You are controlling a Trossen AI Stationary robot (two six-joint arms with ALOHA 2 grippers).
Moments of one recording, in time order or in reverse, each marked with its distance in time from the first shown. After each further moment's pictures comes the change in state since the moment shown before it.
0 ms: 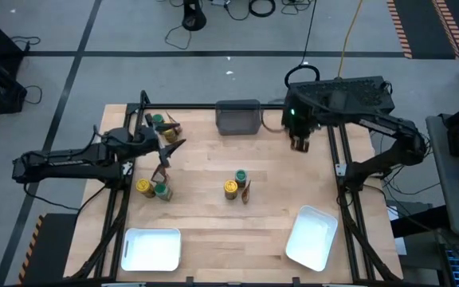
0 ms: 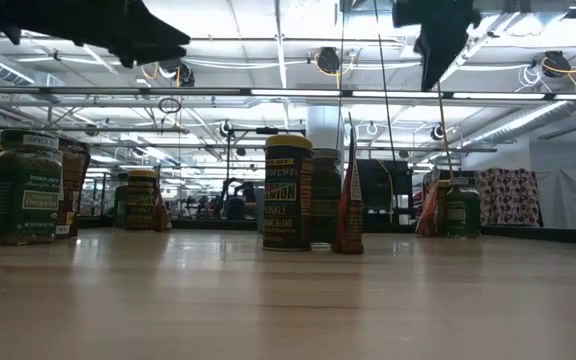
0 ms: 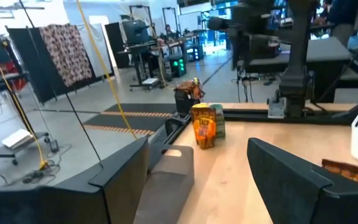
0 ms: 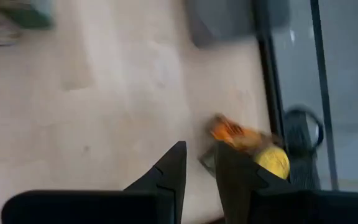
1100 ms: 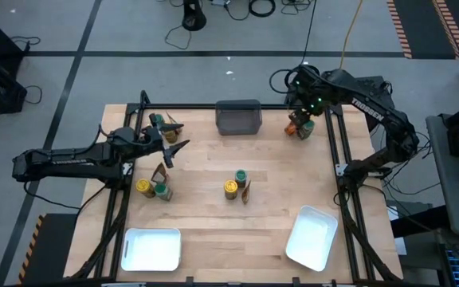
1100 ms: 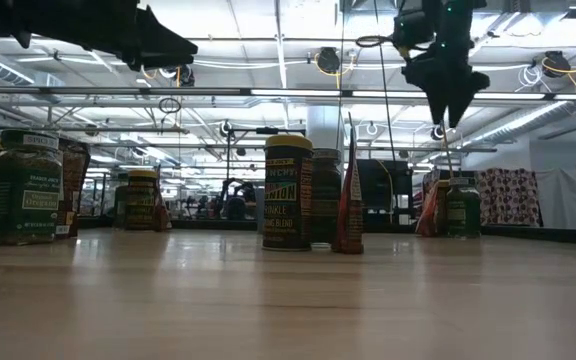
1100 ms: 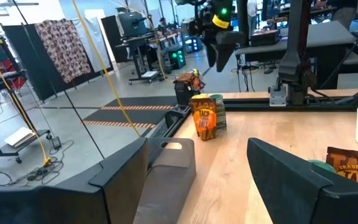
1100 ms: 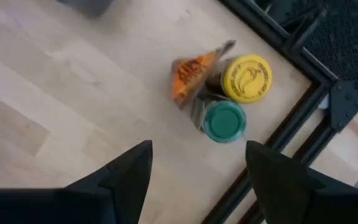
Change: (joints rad) left arm 0.006 0.053 0.008 0.010 0.008 0.023; right arm -0.365 0.082 -0.017 -0.054 -0.105 0.377
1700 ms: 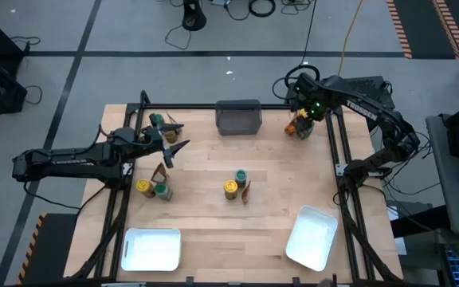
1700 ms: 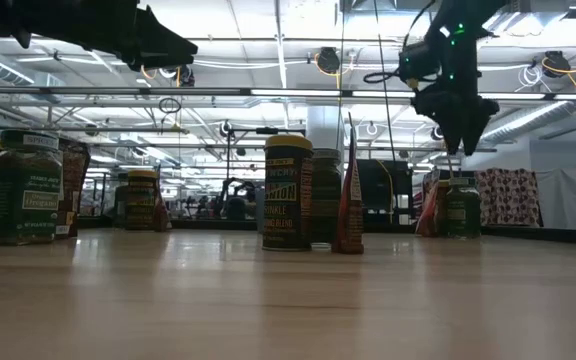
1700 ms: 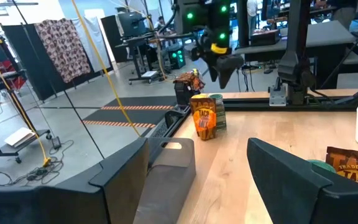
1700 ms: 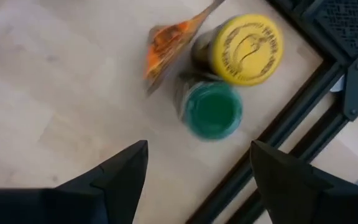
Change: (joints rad) left arm 0.000 0.000 0.000 -0.001 0.000 0.000; right arm -0.081 0.000 -0.208 0.131 0.003 -0.079
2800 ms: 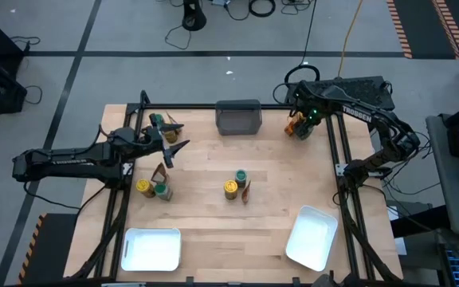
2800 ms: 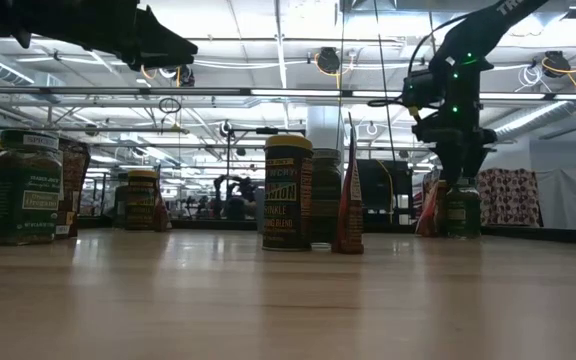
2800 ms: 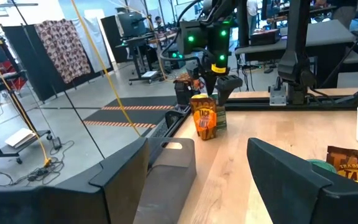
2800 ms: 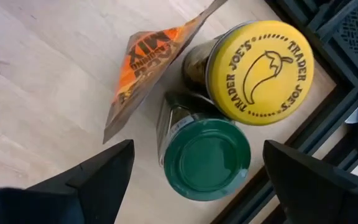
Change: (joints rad) left arm 0.000 0.001 0.000 0.000 0.000 0.005; right arm -0.039 0.000 -0.197 0.244 0.027 -0.115
